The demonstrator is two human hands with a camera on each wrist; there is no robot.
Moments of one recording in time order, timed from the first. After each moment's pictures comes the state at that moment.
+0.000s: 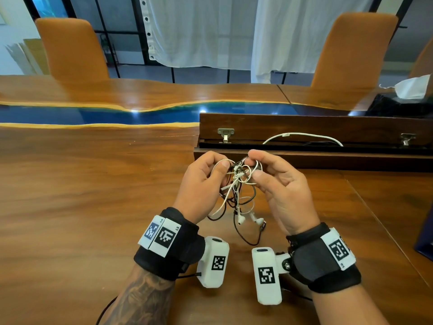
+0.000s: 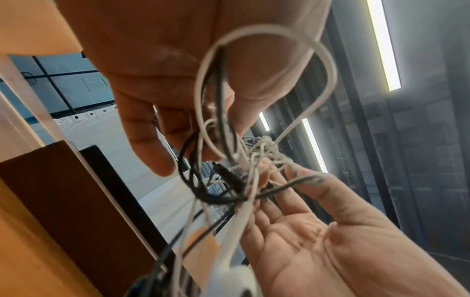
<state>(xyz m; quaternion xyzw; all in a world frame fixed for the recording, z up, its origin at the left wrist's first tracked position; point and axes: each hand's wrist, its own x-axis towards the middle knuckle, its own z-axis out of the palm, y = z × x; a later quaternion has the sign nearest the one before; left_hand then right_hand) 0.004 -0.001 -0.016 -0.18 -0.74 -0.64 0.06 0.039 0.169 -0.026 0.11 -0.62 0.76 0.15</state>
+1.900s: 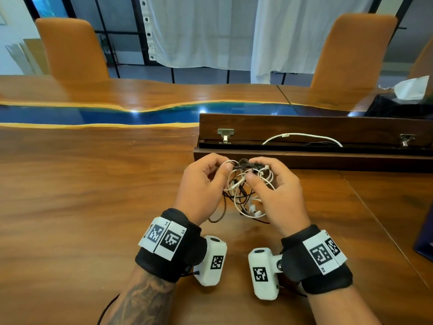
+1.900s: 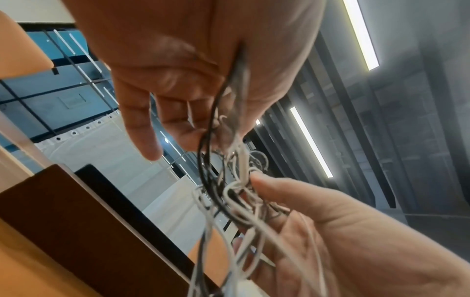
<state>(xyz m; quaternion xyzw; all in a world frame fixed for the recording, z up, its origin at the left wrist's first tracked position) 0.008 -0.001 -0.016 -0.20 -0.77 -0.59 0.12 0.038 0.164 -0.031 0.05 -0.79 0.57 0.23</state>
